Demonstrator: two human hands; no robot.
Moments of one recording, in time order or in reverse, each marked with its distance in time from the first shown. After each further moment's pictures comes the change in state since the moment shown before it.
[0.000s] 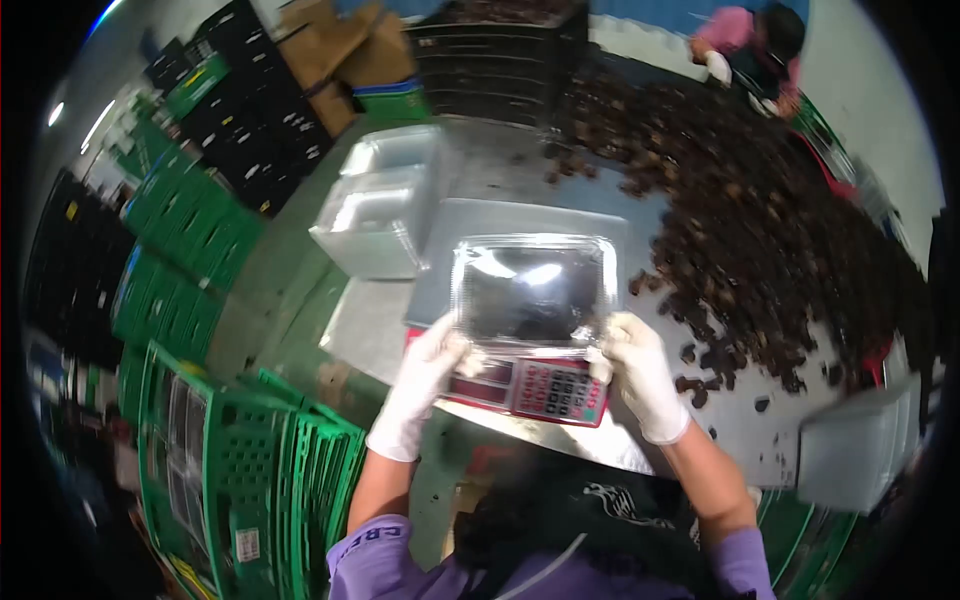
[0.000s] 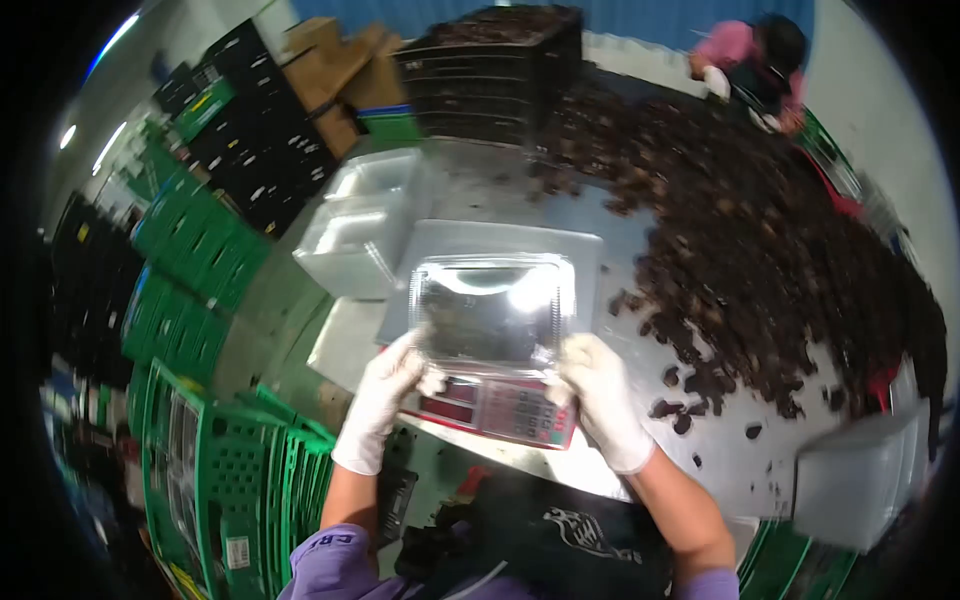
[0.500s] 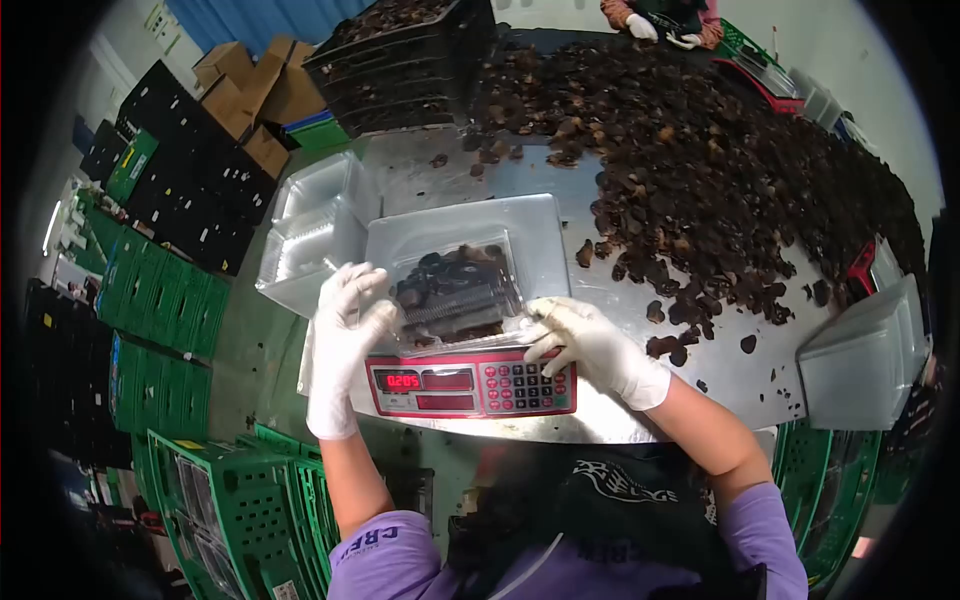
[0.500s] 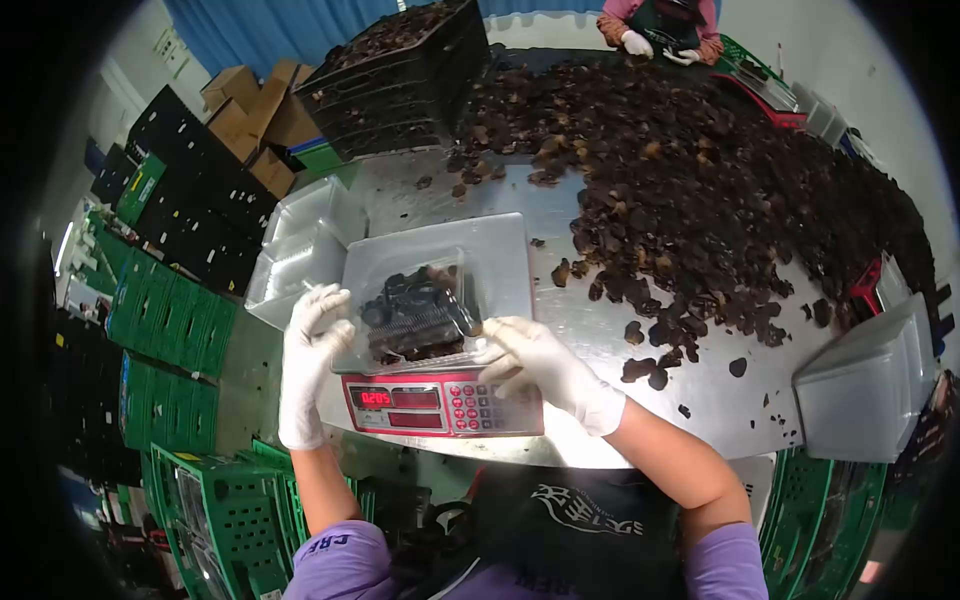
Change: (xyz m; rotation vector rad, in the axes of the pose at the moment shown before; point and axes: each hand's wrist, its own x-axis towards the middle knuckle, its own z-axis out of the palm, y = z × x) left_hand 0.058 0.055 -0.025 0.797 0.132 0.416; right_hand 0.010 -0.013 0.002 -0.188 -0.101 0.235
